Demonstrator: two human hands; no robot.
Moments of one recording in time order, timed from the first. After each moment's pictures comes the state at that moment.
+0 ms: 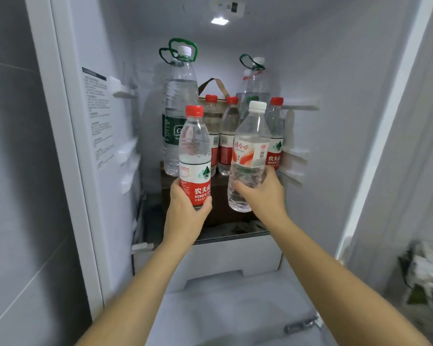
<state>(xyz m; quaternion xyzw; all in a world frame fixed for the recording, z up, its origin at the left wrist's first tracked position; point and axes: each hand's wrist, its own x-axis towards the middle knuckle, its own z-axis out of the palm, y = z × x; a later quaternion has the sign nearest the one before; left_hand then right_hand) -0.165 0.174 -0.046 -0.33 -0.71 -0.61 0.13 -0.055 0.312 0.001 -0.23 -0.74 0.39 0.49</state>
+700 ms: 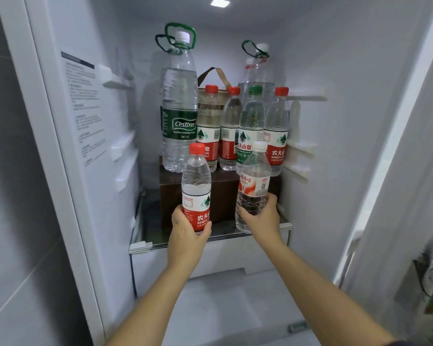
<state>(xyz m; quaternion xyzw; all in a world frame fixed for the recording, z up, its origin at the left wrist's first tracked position) -0.168 0.185 -0.113 -0.28 -0.77 -0.57 0.07 -0.072 0.346 -0.086 -0.29 -0.73 0.42 0.45</state>
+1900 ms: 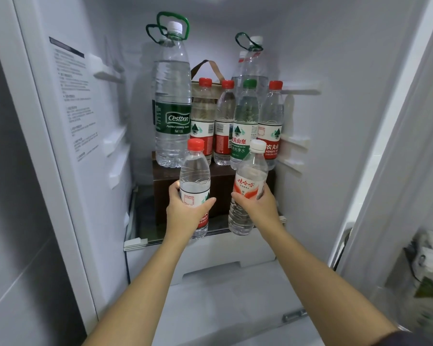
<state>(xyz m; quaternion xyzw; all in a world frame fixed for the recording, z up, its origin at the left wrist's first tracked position) -0.183 0.196 -0.073 -0.29 -0.68 -0.68 0.01 -0.068 0.340 -0.061 -0.27 -0.71 0.50 0.42</state>
